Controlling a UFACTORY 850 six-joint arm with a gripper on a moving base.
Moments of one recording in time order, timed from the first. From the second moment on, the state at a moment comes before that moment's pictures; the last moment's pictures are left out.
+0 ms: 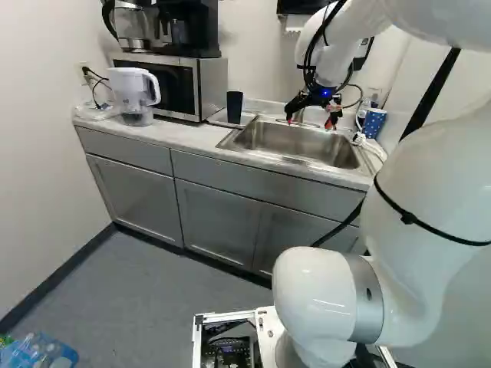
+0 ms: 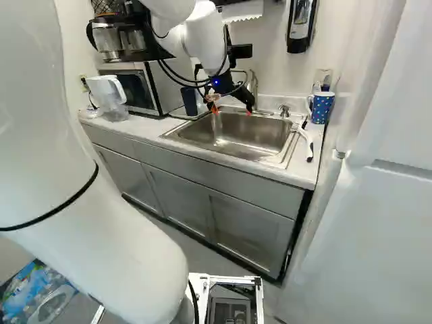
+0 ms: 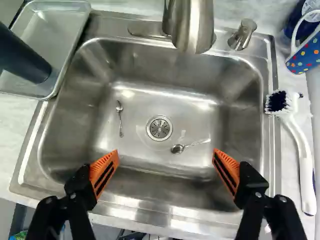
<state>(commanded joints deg) -15.7 3.2 -62.0 -2.2 -32.3 1.8</state>
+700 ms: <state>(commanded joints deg) -15.7 3.2 -62.0 -2.2 -32.3 1.8</state>
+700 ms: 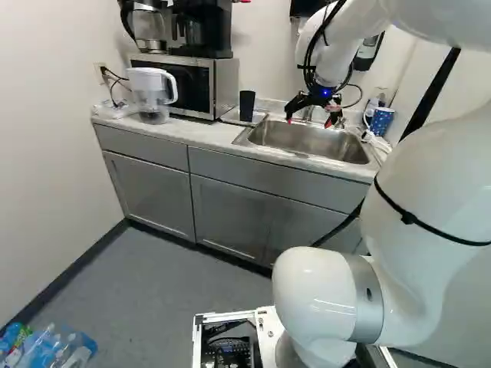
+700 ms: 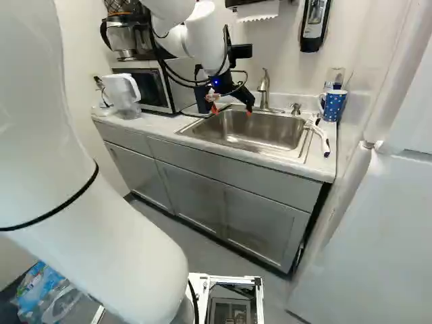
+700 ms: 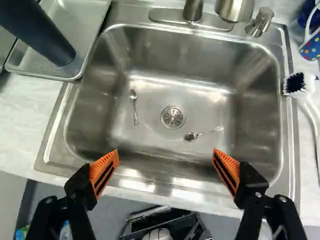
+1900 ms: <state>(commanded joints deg) -15.7 3.2 -62.0 -2.2 -32.3 1.8</state>
